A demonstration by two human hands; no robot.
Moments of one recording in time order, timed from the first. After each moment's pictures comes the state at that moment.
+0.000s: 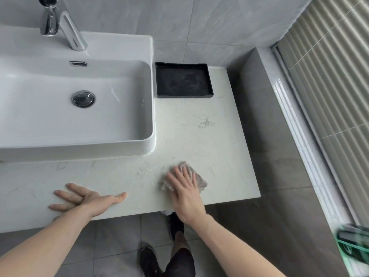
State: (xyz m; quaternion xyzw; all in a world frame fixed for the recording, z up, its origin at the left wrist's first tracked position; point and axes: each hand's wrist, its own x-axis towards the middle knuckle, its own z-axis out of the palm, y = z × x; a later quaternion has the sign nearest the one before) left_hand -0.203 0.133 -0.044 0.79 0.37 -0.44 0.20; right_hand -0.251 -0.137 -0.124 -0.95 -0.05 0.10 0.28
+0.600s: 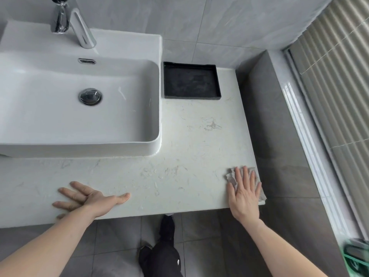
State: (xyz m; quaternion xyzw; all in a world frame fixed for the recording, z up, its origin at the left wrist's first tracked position) left_hand -0.199 0.140 -0.057 0.79 0.38 -0.44 0.21; right_hand -0.256 -0.292 -0.142 -0.97 0.19 0.12 0.12
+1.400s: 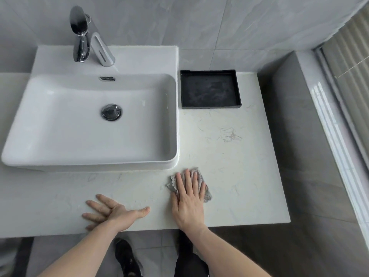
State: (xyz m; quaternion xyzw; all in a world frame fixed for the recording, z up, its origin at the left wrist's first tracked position) left_hand -0.186 0.138 -0.051 0.78 0.39 -0.45 0.20; right_hand -0.211 -0.068 -0.141 -0.97 0.02 0.14 0.20
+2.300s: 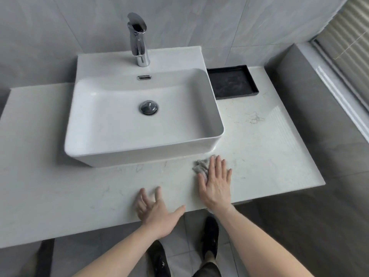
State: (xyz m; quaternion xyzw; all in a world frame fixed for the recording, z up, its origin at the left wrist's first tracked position) left_hand -0.245 0.235 -0.083 0.91 0.12 -0.35 0.21; right_hand -0.224 0.032 -0.142 -0.96 0.16 0.08 0.20
